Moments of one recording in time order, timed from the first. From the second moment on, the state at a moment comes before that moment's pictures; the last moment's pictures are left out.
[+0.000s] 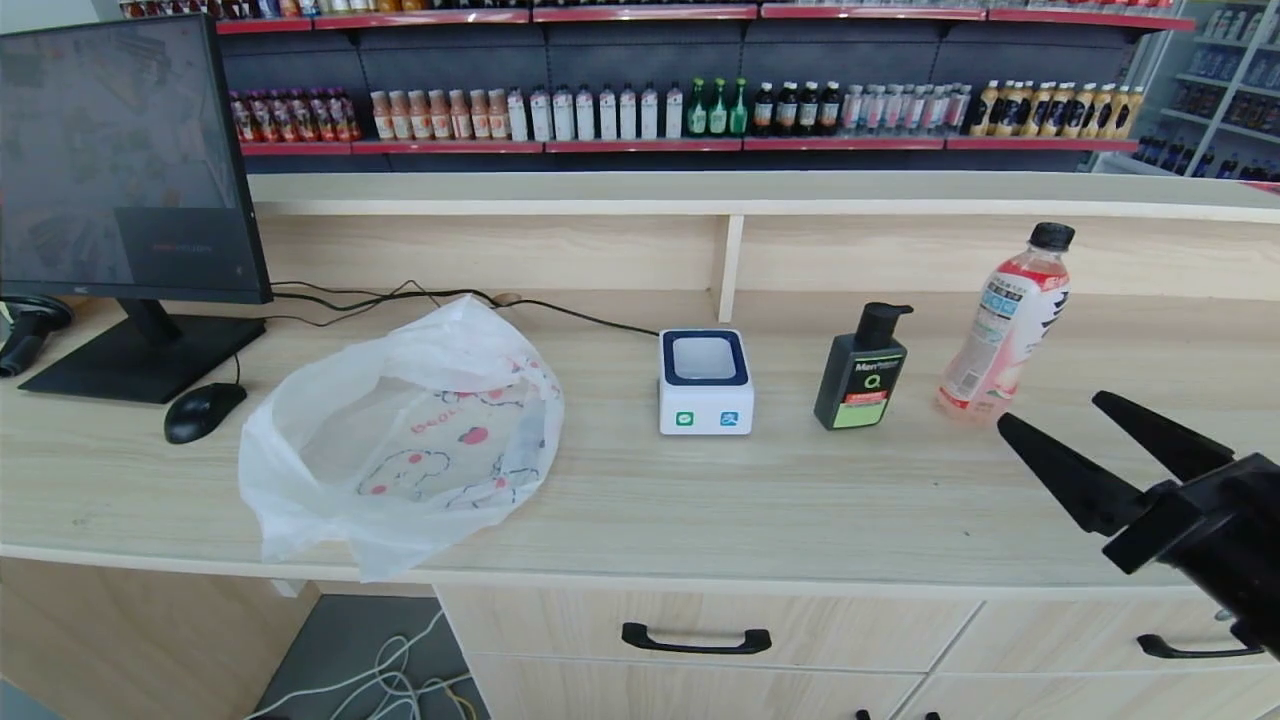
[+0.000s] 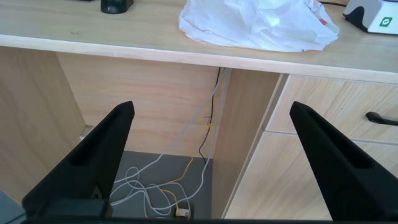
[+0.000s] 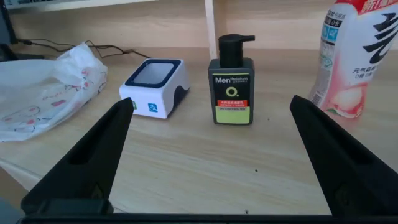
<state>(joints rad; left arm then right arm) 0.00 0.00 0.00 0.00 0.00 0.00 0.30 1.37 -0.11 -1.43 0.05 0.08</state>
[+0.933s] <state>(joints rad) 0.00 0.00 0.00 0.00 0.00 0.00 0.34 1.80 -0.44 -1.46 0.08 0.02</state>
